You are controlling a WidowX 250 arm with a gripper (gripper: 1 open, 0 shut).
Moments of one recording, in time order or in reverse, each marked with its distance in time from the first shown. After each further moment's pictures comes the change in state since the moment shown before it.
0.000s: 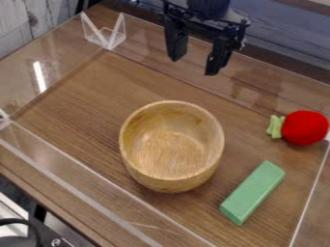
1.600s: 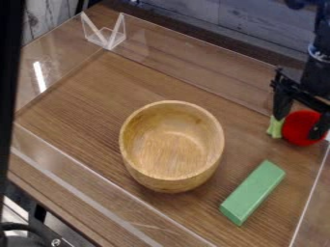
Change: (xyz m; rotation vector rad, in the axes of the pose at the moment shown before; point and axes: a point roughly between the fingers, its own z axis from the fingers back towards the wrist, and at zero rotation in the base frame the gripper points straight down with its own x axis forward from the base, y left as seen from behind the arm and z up) arm 0.063 -0.137 -0.083 -0.007 -0.056 -0.256
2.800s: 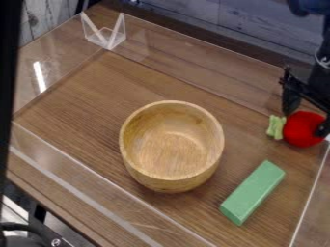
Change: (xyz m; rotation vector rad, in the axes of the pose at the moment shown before) arm 0.018 -0.003 -0.004 0.061 -0.147 -0.040
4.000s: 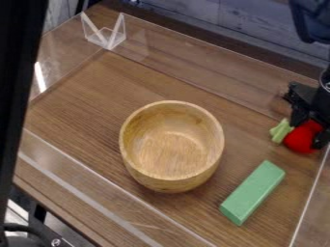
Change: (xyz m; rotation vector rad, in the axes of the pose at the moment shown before) arm -0.003 0.004 -0.020 0.037 -0.033 0.021
